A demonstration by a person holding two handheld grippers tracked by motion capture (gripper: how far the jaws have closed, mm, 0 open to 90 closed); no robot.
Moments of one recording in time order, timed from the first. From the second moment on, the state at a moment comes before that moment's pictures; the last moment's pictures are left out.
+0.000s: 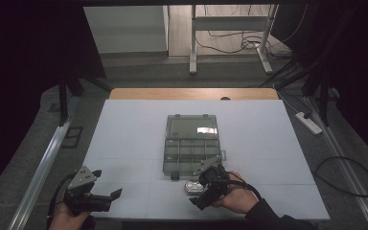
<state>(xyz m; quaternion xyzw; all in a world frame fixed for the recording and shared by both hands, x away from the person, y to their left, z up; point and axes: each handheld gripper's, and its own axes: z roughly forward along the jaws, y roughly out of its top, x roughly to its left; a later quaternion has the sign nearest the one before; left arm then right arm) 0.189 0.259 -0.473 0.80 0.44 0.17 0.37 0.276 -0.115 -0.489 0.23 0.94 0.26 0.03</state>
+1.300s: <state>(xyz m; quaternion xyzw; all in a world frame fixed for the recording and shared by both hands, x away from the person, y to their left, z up) 0.188 0.257 -0.473 0.81 0.43 0.17 0.37 0.292 -0.098 -0.508 0.18 0.96 0.21 0.04</state>
